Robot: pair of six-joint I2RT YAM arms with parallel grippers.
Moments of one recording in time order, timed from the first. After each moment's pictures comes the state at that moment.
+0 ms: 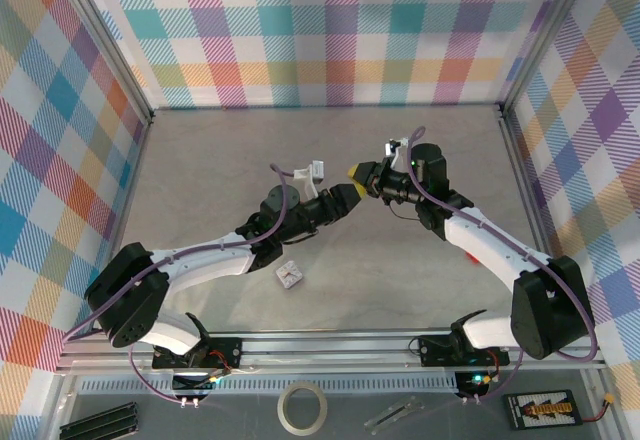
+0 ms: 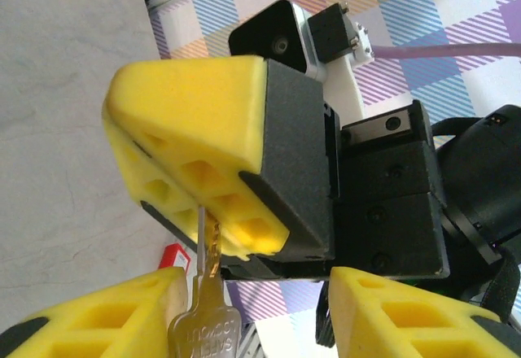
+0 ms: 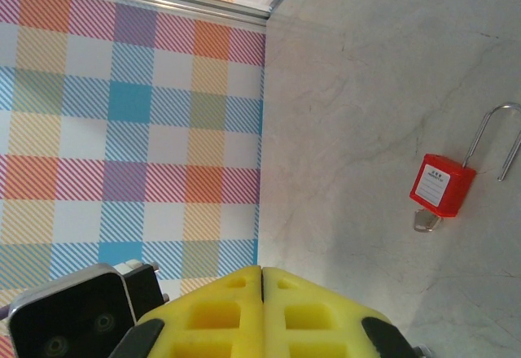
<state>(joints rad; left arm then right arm) -0.84 1.45 0.78 0.60 0.21 -1.15 0.44 1.34 0.86 0.15 -0.59 1.13</state>
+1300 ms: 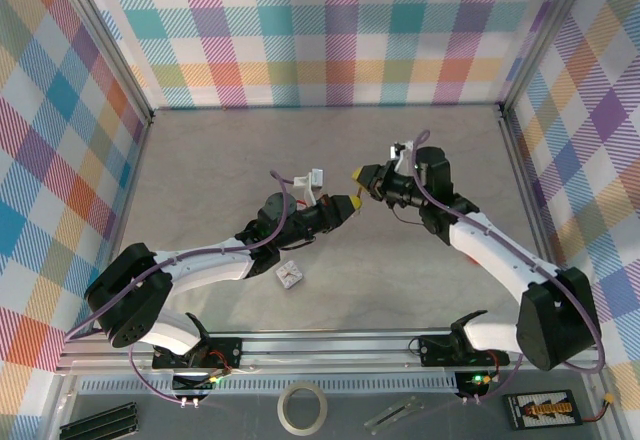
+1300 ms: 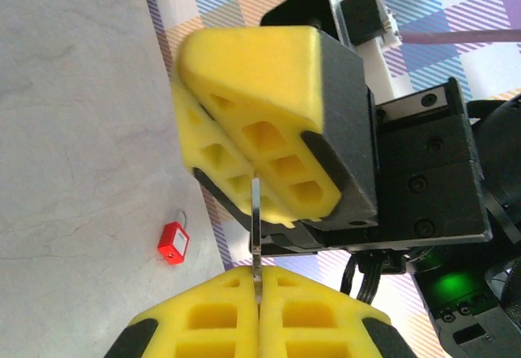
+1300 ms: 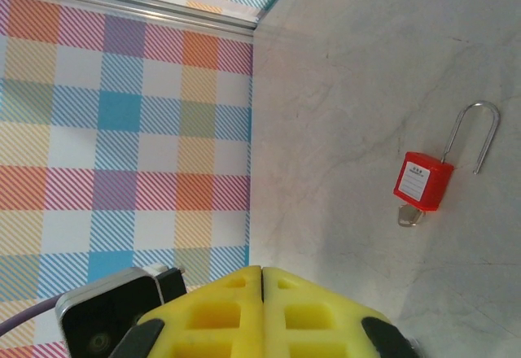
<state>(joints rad) -0.84 1.45 0.72 0.68 0.25 -1.17 0.44 1.27 0.84 0.08 -0.54 1.12</state>
